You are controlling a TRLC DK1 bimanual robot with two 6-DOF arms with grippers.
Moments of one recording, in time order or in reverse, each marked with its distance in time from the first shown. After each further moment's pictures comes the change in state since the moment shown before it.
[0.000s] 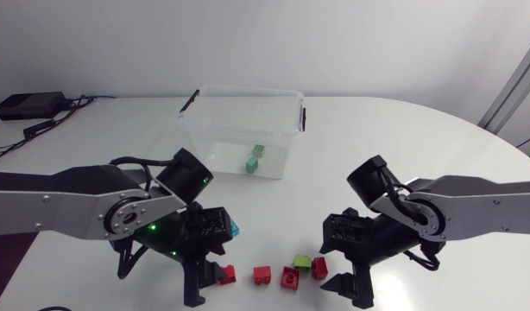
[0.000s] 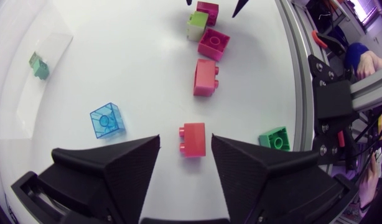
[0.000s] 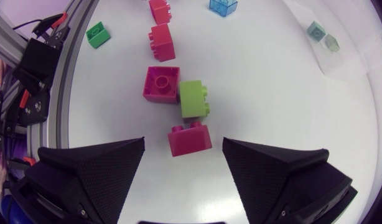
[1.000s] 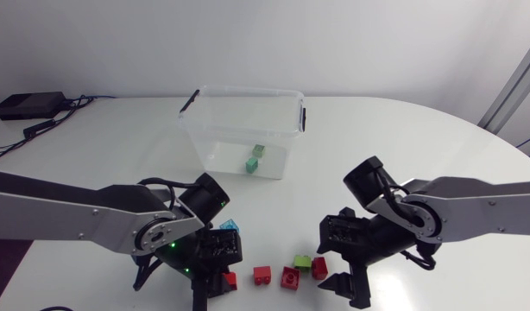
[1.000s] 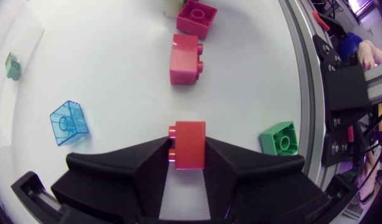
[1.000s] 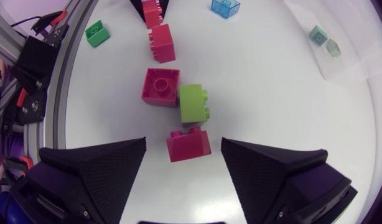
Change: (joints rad) left arm -0.058 0.132 -0.032 0.080 0.000 -0.001; right arm 0.019 0.014 0.000 0.025 0.014 -0.004
